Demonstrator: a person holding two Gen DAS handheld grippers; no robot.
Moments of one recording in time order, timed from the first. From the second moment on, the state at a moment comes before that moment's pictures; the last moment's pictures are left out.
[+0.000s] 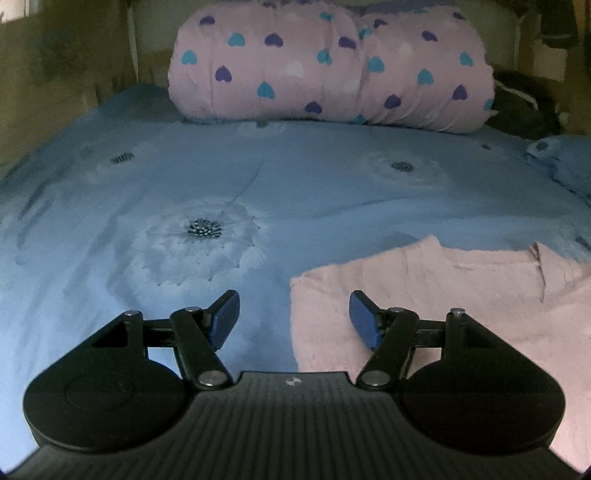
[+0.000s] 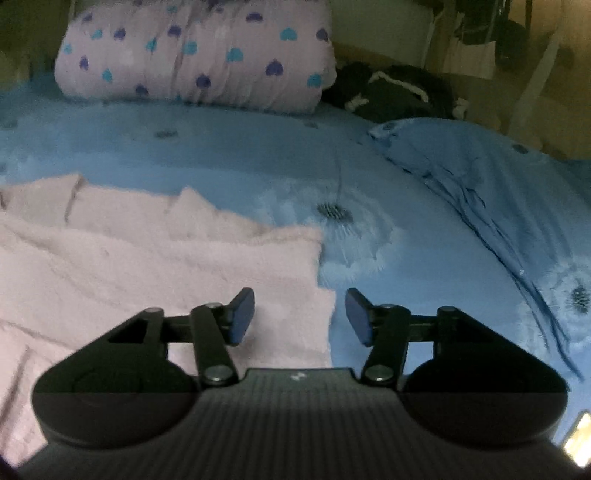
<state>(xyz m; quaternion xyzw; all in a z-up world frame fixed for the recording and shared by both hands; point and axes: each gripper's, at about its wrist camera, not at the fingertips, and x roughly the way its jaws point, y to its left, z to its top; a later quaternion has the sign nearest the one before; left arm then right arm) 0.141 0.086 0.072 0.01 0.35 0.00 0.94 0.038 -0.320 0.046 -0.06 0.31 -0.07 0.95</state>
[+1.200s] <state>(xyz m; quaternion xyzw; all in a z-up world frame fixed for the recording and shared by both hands) 0.107 0.057 0.066 0.08 0.33 -0.01 0.94 0.033 -0.367 0.054 0.12 0.31 -0.03 0.94</state>
